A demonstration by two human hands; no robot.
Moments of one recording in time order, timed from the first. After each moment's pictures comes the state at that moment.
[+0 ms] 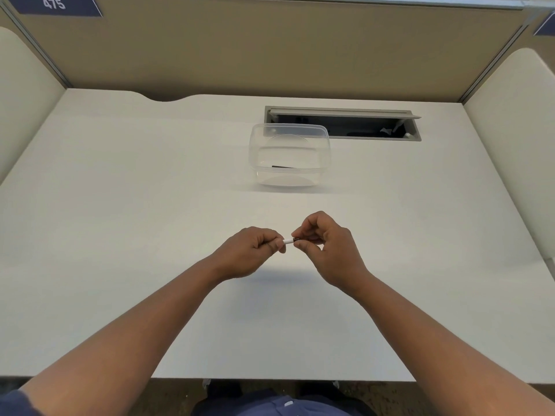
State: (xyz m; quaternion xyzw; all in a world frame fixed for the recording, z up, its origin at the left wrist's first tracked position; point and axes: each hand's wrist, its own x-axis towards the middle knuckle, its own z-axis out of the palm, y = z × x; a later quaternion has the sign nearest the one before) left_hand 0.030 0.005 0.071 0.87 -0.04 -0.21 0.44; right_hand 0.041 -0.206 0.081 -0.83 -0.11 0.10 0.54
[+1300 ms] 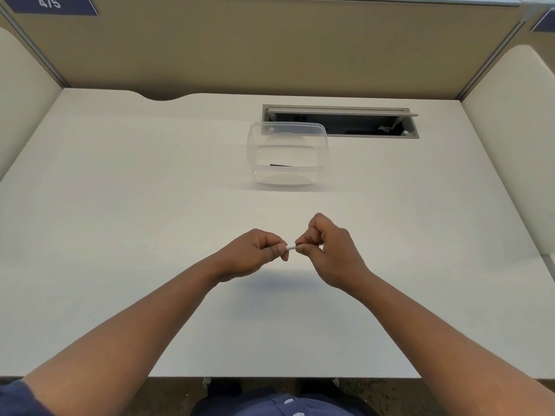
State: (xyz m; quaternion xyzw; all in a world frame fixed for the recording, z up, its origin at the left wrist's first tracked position) left_hand 0.030 -0.001 0.070 0.81 -0.03 -0.29 0.51; right_hand 0.039 -0.212 0.081 -0.86 -0.11 0.13 0.49
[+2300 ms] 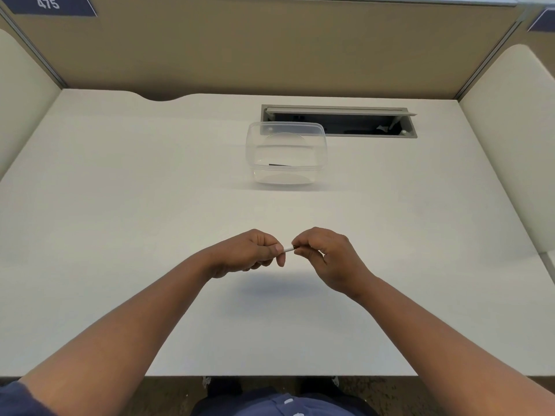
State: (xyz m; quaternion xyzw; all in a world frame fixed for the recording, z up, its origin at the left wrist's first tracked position) left_hand 0.035 0.006 0.084 0.76 -0.03 -0.39 0.52; right_hand 0.040 -0.222 0.054 -0.86 -0.31 -0.03 0.40
